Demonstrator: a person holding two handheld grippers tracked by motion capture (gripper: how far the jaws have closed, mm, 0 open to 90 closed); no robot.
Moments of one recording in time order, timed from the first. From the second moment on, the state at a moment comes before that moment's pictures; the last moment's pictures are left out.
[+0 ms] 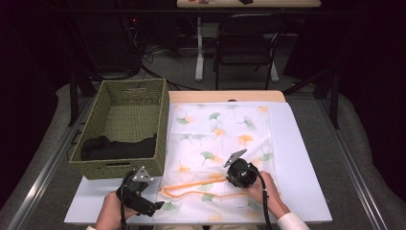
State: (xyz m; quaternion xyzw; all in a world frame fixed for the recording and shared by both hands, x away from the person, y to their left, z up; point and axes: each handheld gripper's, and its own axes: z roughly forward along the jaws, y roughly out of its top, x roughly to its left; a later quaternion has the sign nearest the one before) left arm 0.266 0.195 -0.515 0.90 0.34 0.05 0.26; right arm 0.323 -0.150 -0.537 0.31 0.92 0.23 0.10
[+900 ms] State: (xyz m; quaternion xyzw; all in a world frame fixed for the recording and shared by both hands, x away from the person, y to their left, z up) left arm 0.263 0.194 -0.514 0.90 0.33 0.05 0.28; right arm 0.327 -0.151 -0.540 0.31 0.91 0.25 0.10
